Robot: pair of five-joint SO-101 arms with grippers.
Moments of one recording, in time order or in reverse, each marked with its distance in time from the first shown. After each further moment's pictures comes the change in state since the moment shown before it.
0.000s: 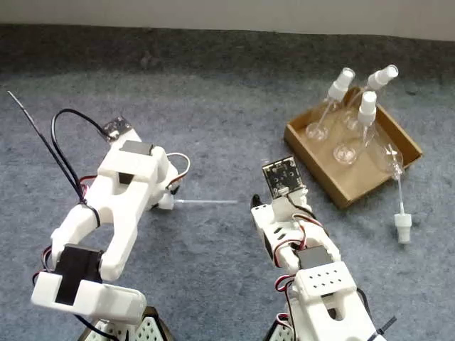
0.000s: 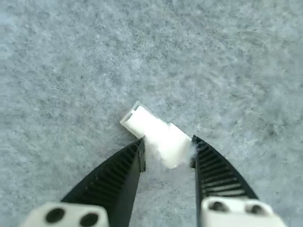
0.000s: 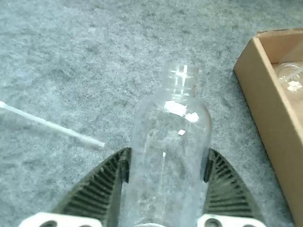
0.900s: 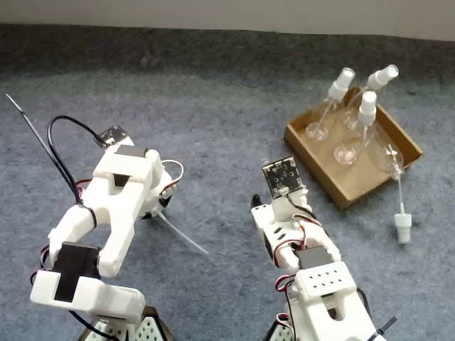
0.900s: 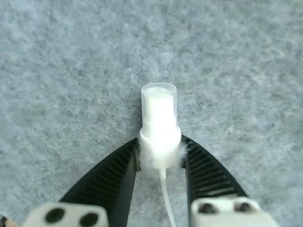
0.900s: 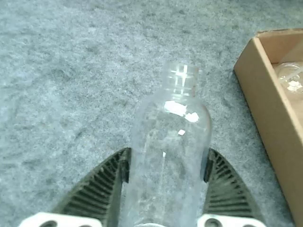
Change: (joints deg) left arm -2.4 0.3 2.5 0.5 -3.0; right arm 0.0 0.0 0.0 0.0 0.0
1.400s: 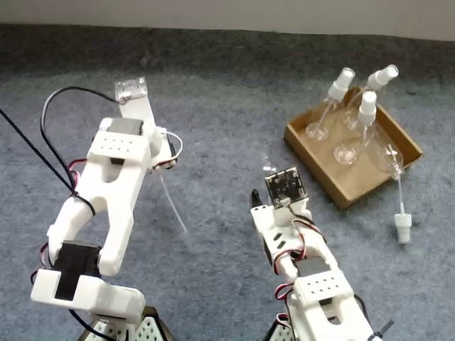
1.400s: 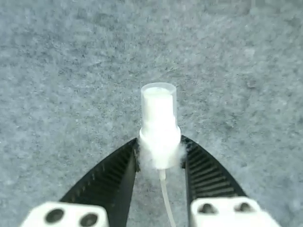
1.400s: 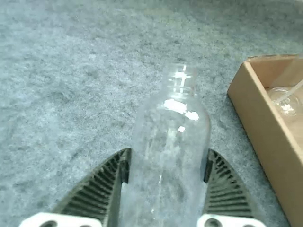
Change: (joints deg) left arm 0.0 0.1 -17.7 4.3 -25.5; right arm -0.1 0.0 9.3 -19.9 0.0
